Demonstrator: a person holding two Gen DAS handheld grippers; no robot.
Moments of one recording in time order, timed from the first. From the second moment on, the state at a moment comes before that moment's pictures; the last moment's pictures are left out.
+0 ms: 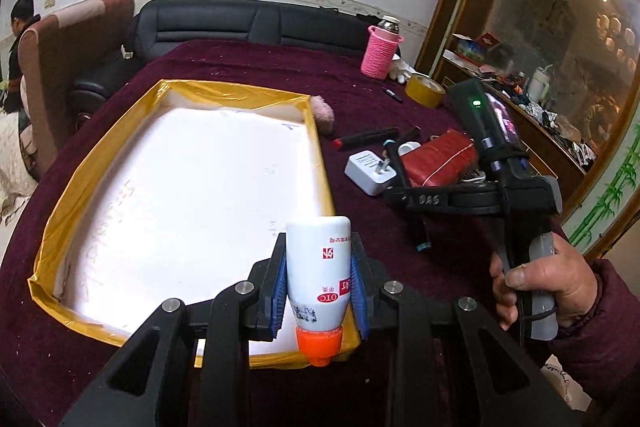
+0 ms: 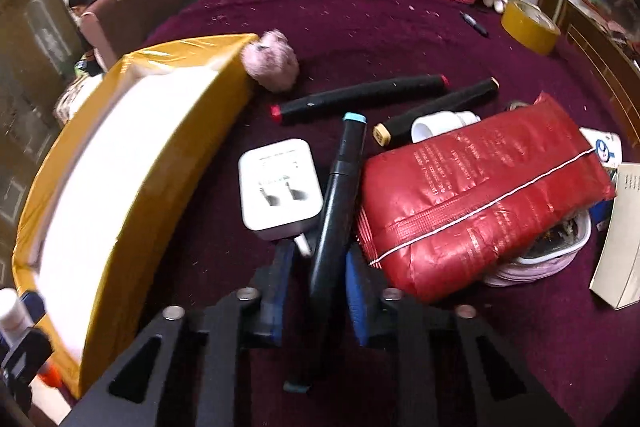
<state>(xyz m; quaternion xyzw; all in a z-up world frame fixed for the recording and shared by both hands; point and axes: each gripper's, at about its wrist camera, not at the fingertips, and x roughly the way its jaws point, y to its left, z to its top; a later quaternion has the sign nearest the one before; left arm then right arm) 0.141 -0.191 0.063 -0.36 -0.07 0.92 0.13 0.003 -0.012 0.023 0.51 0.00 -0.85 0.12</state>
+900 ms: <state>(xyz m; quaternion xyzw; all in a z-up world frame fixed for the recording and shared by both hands) 0.021 -0.244 0.100 -0.39 -0.11 0.91 0.09 -0.040 -0.066 0.091 0.50 -0.17 -0.79 0.30</state>
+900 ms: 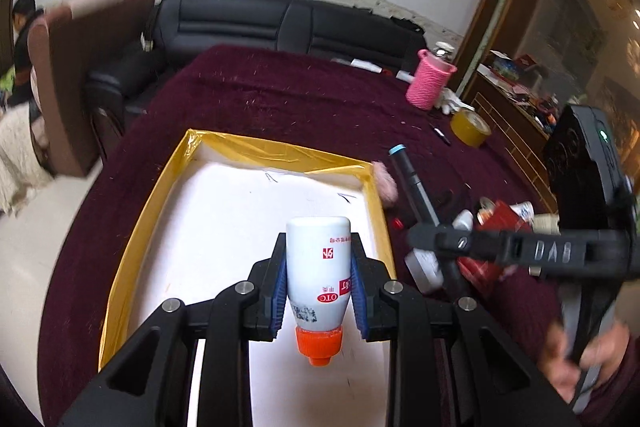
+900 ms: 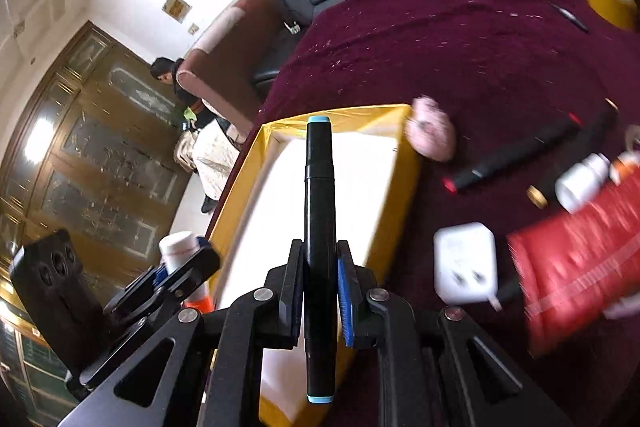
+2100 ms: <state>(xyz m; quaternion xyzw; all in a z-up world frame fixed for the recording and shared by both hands) -0.014 -0.258 0.084 -0.41 -0.14 0.90 0.01 -0.042 -0.082 0.093 0.44 -0.06 -0.87 0.22</state>
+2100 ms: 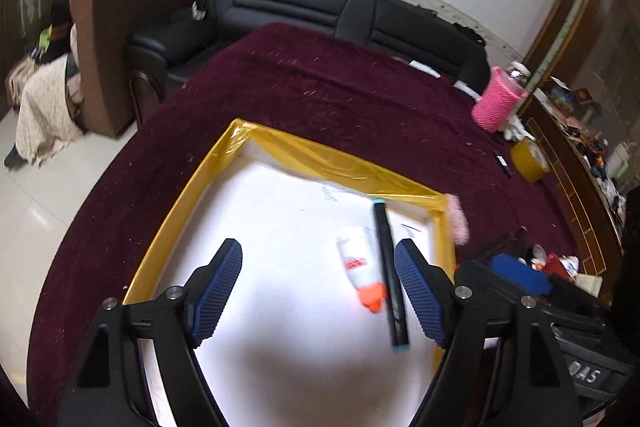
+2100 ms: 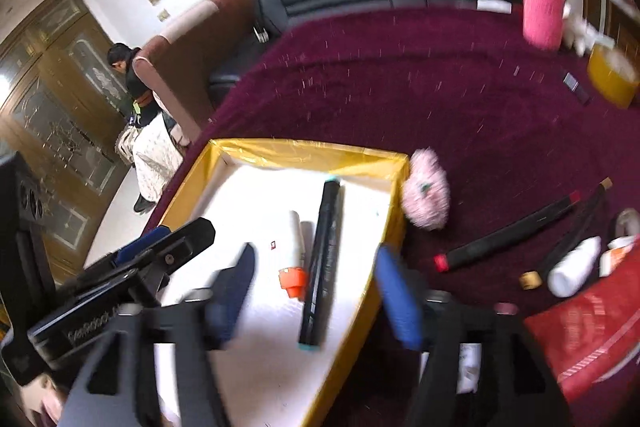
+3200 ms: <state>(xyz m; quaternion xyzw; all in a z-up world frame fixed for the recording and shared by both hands) -0.009 -0.052 0.029 -0.46 0.03 0.88 0.05 0.019 0.154 0.061 0.30 -0.13 -0.94 0.05</state>
